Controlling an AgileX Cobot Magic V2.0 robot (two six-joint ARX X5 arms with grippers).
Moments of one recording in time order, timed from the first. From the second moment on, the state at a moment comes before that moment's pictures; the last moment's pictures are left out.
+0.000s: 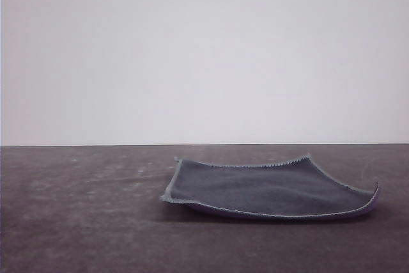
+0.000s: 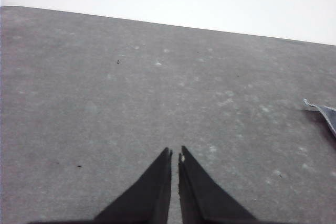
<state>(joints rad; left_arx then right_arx) -0.02 0.00 0.03 -0.18 0.05 -0.12 -0.01 0.00 0.02 -0.17 0.00 -0.03</state>
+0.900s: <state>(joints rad) -0.01 0.22 0.34 -0.14 -0.08 -0.24 -0.01 0.23 0.33 -0.14 -0.03 0.16</state>
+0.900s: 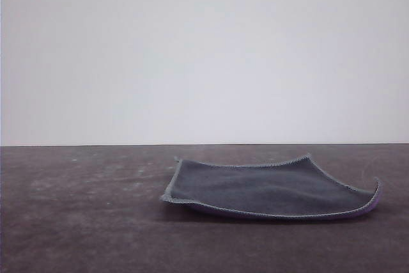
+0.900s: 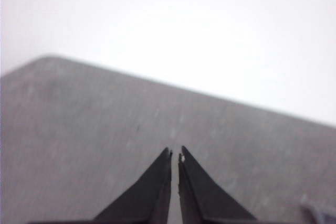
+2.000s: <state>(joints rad) -0.02 1.31 0.91 -0.18 0.16 -0.11 -0.01 1.33 1.02 -0.36 -0.27 0.02</state>
